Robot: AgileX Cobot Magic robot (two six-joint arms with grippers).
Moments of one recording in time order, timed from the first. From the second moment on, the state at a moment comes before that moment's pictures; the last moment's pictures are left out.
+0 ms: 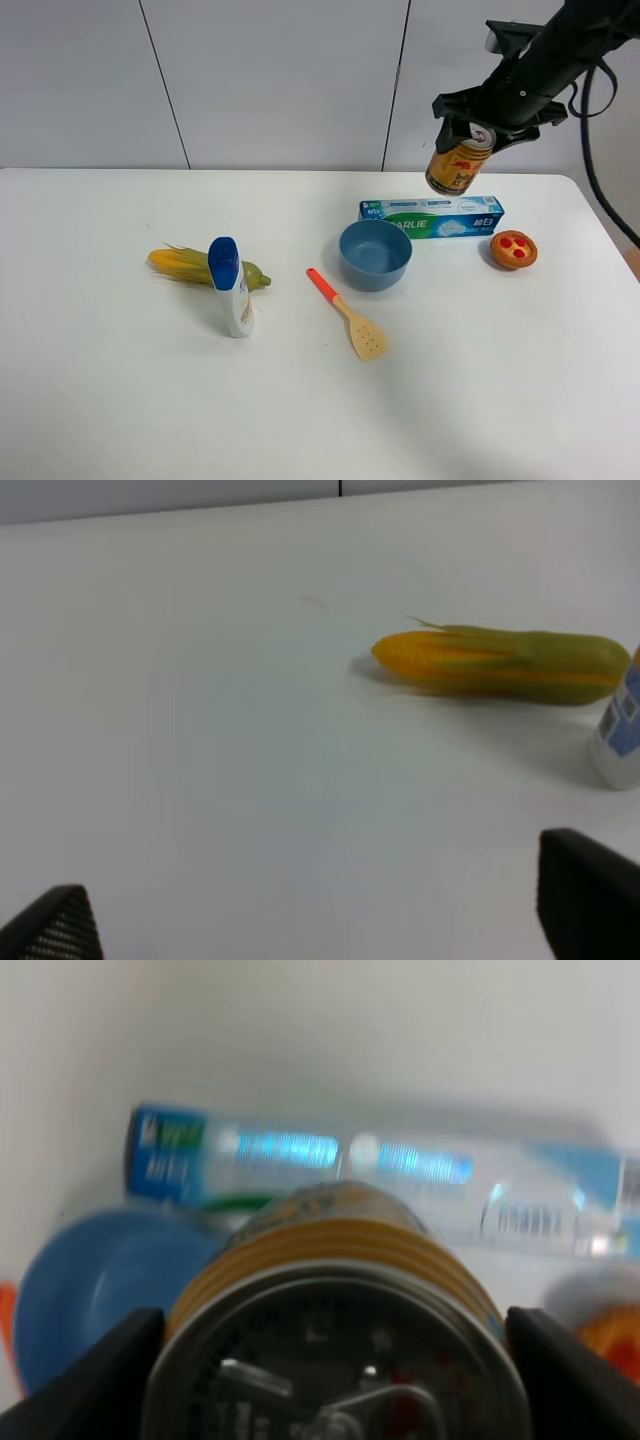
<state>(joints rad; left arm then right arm) -0.01 -0.01 -0.51 0.00 1.06 0.00 0.15 1.86 -1.61 0.16 0.90 -0.07</state>
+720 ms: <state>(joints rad) -0.01 -0.01 -0.51 0.00 1.06 0.00 0.11 2.31 -1.99 0.17 0.92 -0.08</state>
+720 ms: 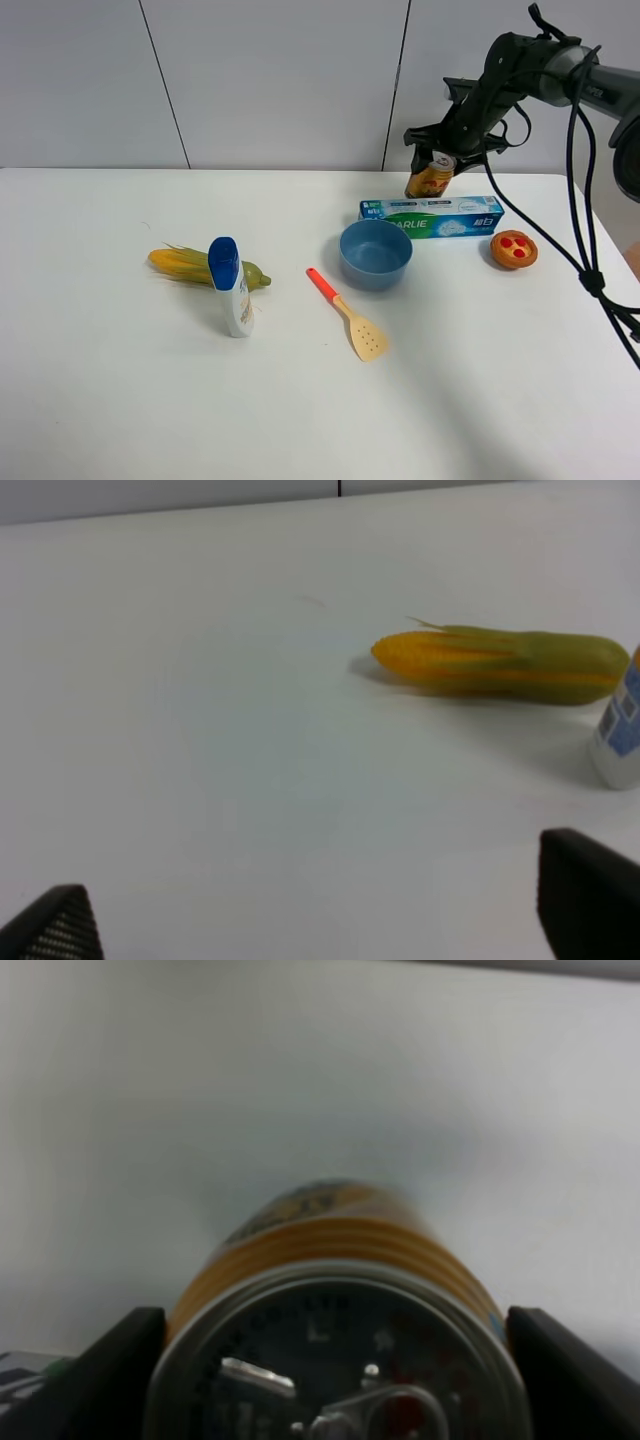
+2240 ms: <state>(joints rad) -0.01 -0.01 -0.51 0.00 1.06 0.00 0.14 1.47 -2.01 -0.15 1.06 0.05</state>
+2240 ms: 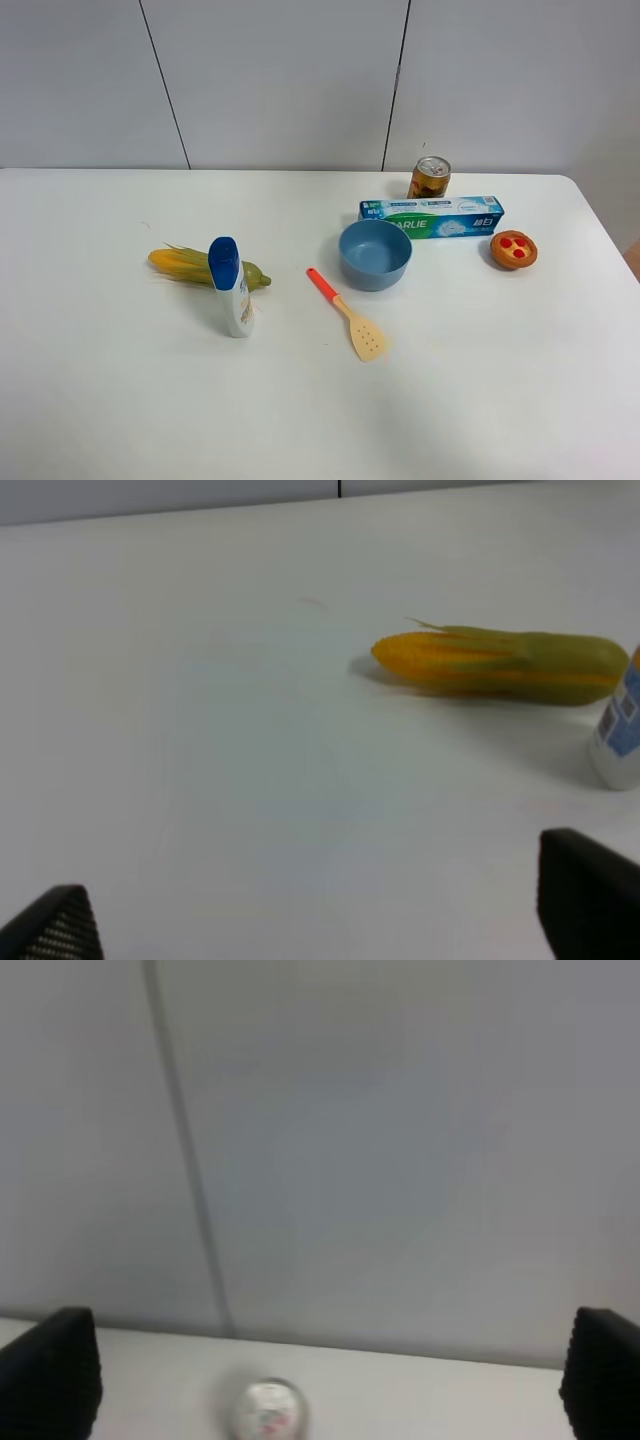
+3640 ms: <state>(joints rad) -0.01 -0.01 -0.51 0.00 1.06 0.00 -0.08 0.09 -0.49 0.05 1.07 0.00</state>
